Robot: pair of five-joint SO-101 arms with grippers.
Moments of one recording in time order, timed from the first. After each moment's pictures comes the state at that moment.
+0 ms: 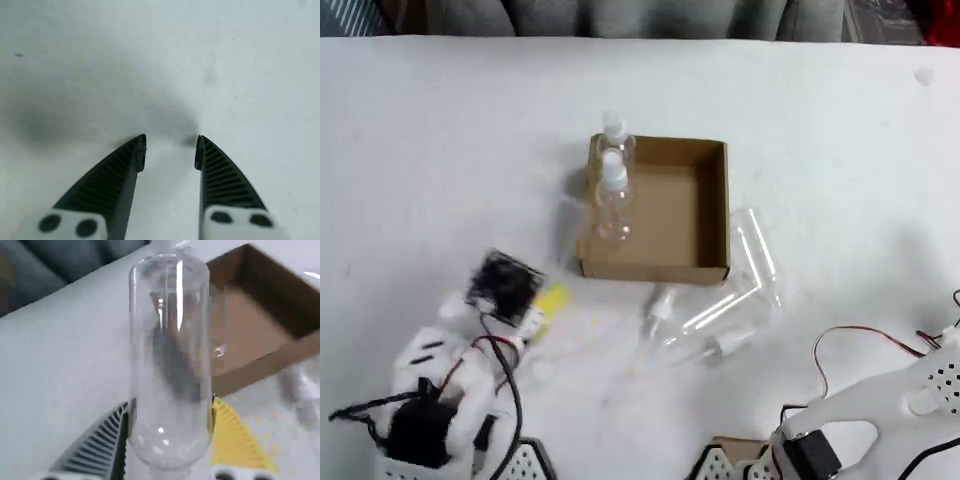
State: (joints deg) left arm 5.0 -96.8 71.5 69.2 -15.5; right arm 59.5 57.9 -56.6 84.3 66.2
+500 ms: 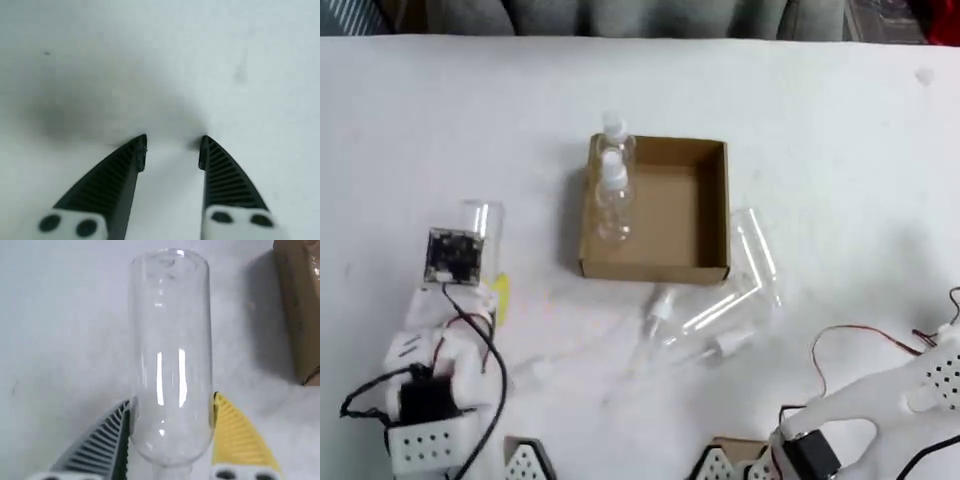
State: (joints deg) left arm -14.9 -90.2 86.2 56.2 -9.9; right arm 58.0 61.3 -59.3 92.0 63.7
